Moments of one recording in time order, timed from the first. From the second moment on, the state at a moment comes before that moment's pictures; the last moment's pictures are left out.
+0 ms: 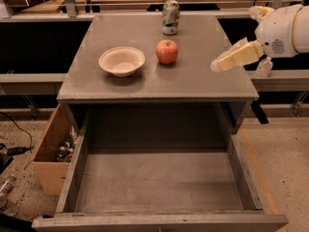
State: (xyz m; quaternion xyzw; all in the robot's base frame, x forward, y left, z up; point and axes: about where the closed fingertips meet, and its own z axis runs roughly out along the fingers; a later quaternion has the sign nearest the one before) arm 0.604 -0.185 0.991 -0.45 0.72 0.09 0.53
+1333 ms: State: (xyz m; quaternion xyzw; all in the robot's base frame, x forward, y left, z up) arm 0.708 -0.095 0.925 -0.43 0.69 0.21 0.55
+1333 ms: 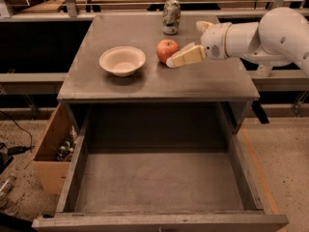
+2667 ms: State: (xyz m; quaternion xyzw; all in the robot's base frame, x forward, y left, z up) arm 0.765 -0.040 0.870 -0.42 0.66 0.30 0.54
